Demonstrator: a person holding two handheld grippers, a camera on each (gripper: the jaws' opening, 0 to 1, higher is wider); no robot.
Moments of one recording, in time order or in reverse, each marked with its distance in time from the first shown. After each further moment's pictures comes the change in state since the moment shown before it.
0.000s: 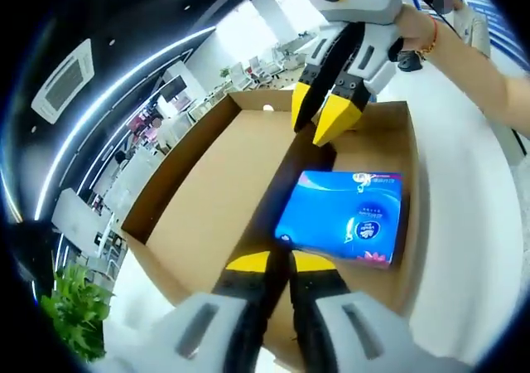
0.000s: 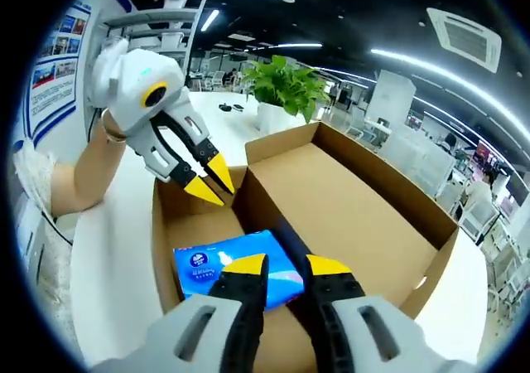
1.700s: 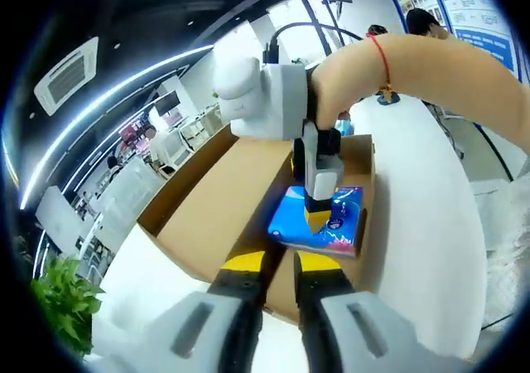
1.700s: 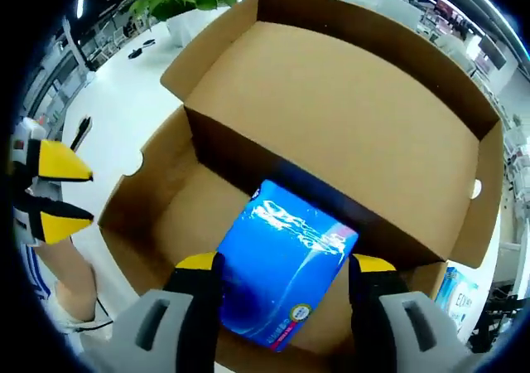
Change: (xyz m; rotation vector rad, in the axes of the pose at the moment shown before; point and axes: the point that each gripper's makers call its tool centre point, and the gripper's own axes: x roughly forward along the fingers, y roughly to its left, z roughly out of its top) left arm -0.067 0.004 0.001 -0.054 -0.148 -0.102; right arm 0.049 0.040 -0.055 0.511 0.671 -0.128
